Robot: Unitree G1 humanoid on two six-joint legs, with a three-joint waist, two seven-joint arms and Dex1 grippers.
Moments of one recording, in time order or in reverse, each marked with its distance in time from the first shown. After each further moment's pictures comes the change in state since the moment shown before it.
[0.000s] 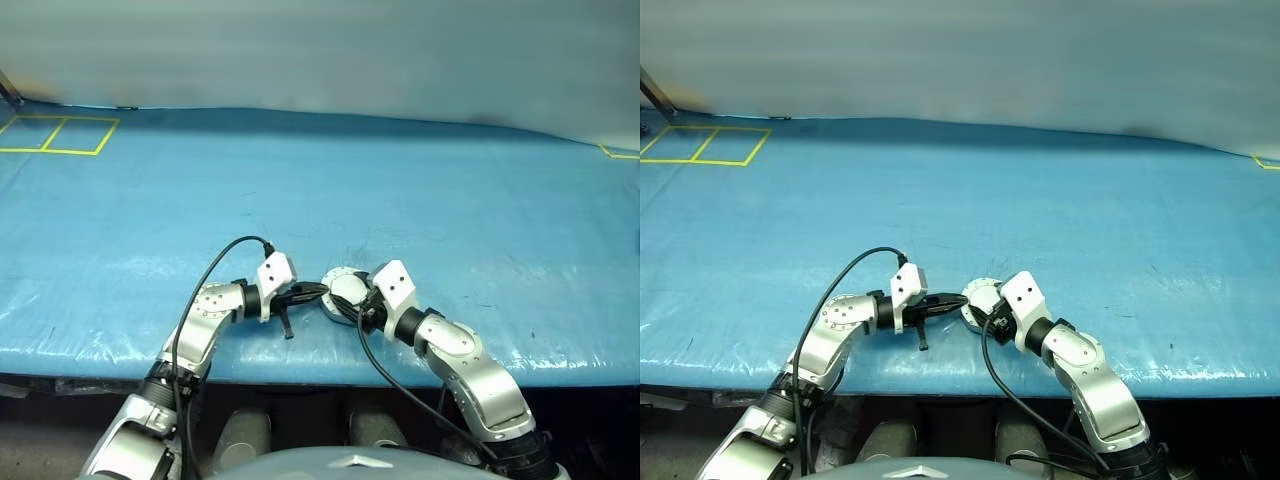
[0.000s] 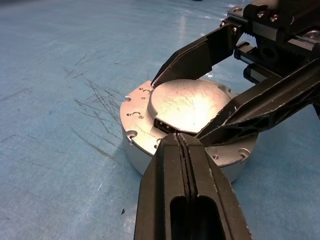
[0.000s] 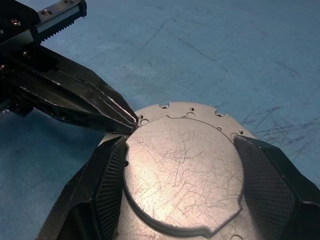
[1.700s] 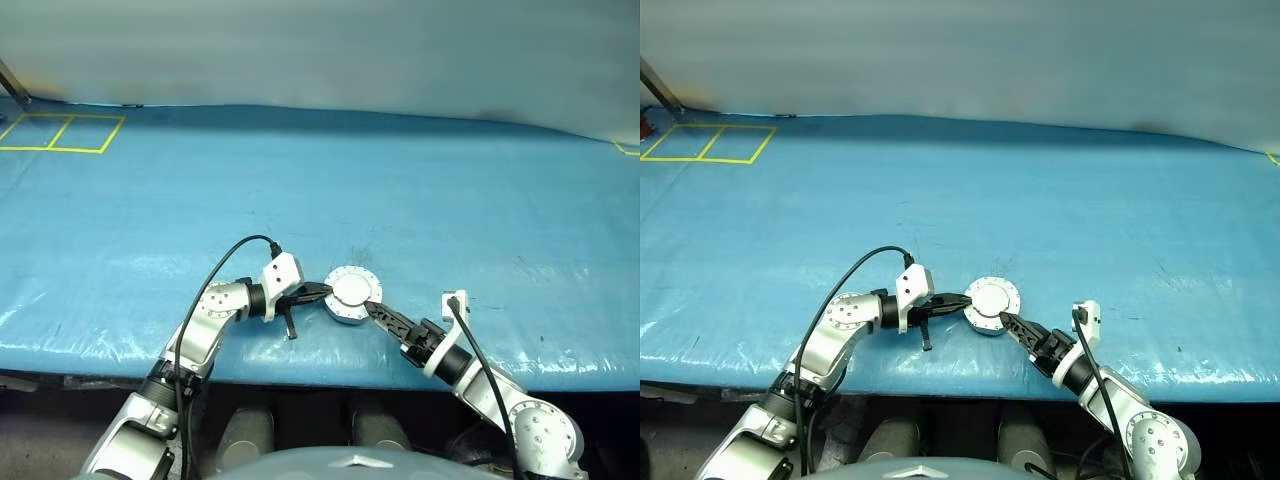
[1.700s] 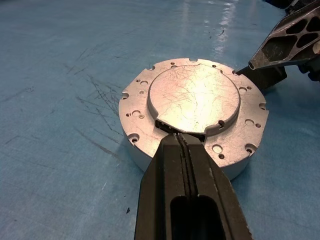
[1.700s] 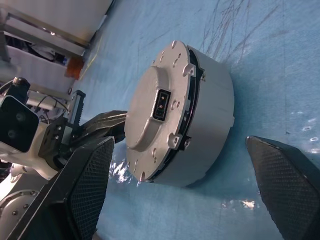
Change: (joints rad) left arm -0.007 0.009 -0.027 -0.044 0.037 0.031 0.023; right arm 0.184 0.141 -0.471 0.031 0.908 0.396 -0.127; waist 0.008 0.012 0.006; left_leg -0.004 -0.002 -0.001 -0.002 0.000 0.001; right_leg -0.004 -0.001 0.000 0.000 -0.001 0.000
